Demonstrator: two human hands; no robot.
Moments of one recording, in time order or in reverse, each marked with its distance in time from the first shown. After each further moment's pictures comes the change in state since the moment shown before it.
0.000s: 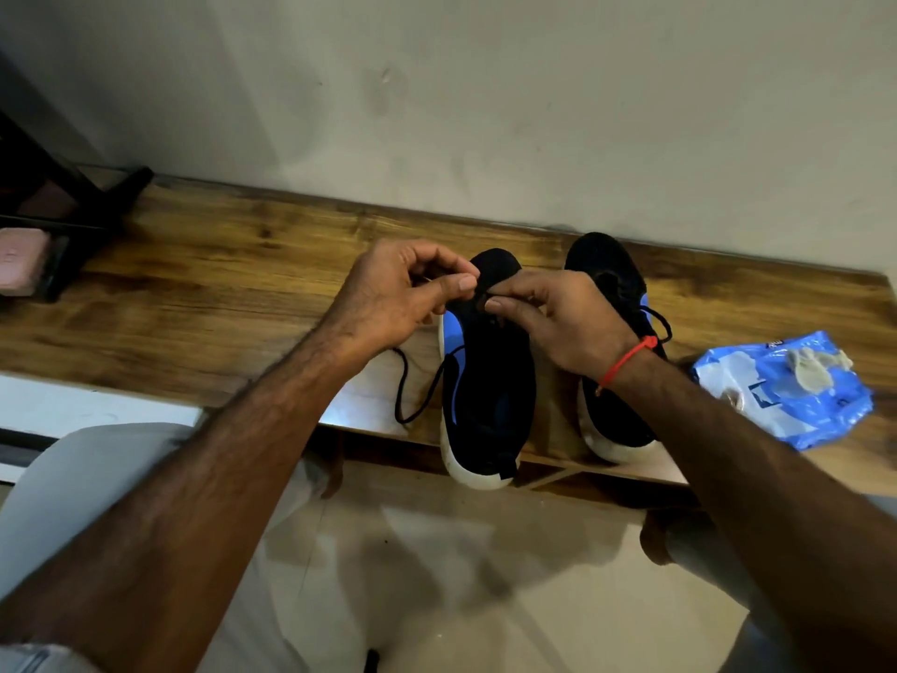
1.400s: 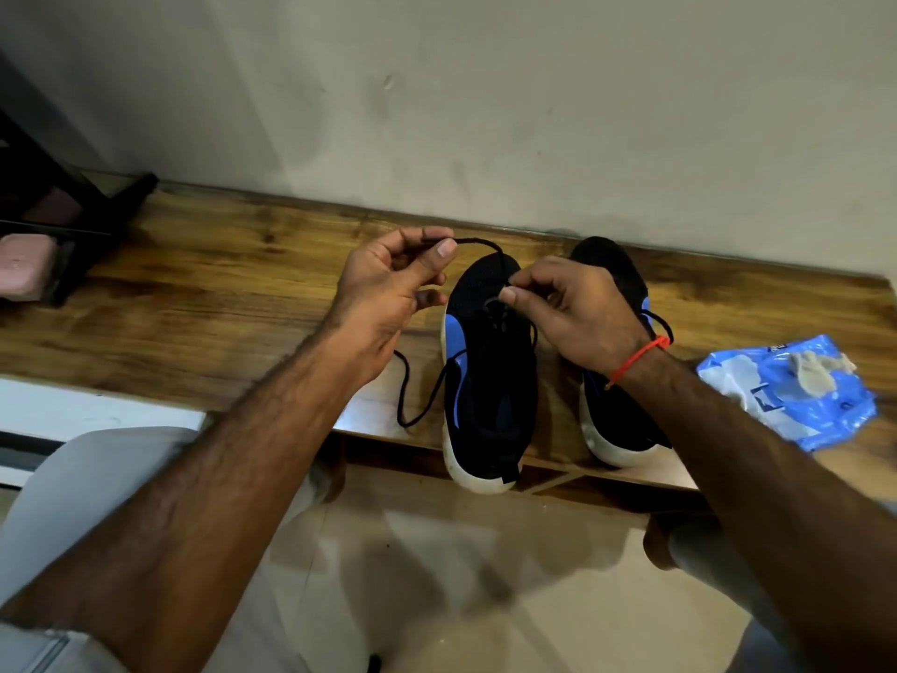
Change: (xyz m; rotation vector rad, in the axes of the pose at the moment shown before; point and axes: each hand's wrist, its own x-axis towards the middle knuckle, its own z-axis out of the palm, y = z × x) left_hand 0.005 0.001 0.006 -0.670 0.182 -0.235; right_hand 0.001 0.011 -0.004 -0.020 0.152 0.024
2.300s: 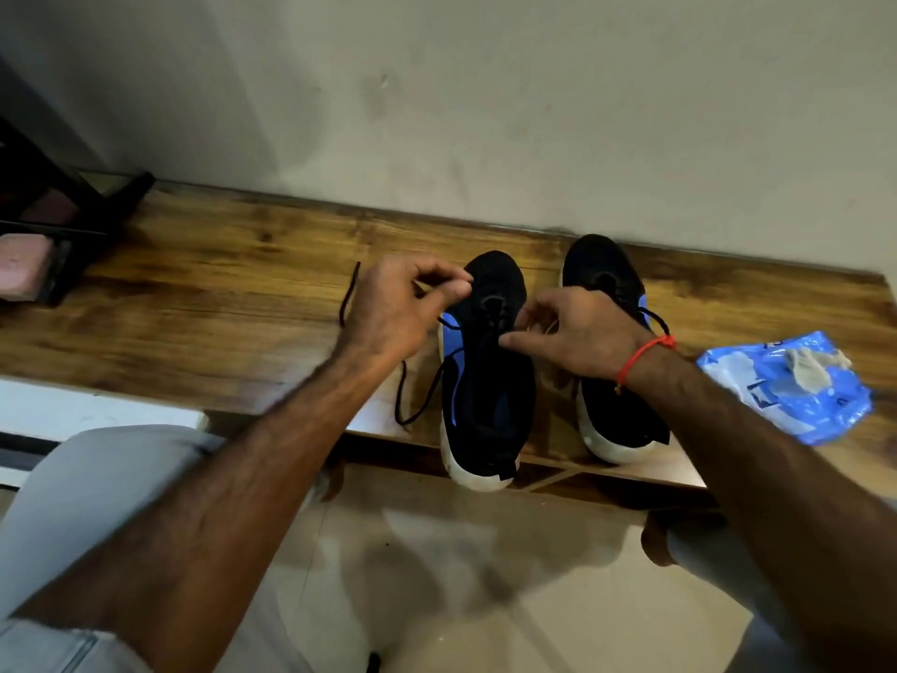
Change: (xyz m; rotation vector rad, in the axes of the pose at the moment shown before) left_hand 0.003 -0.020 -0.001 0.770 0.014 0.289; right_hand -0.008 0.001 -0.008 -0.165 -0.341 0.342
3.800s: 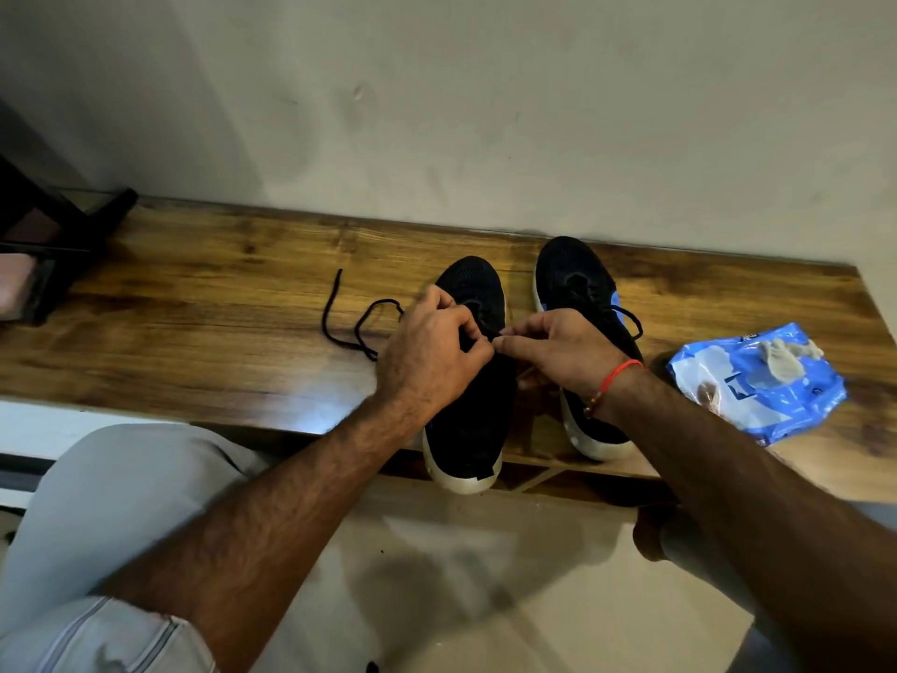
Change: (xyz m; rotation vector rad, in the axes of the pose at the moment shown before) left_hand -0.020 -0.006 0.058 0.472 -0.049 0.098; right_hand -0.016 0.010 0.021 0.703 -0.013 0.242
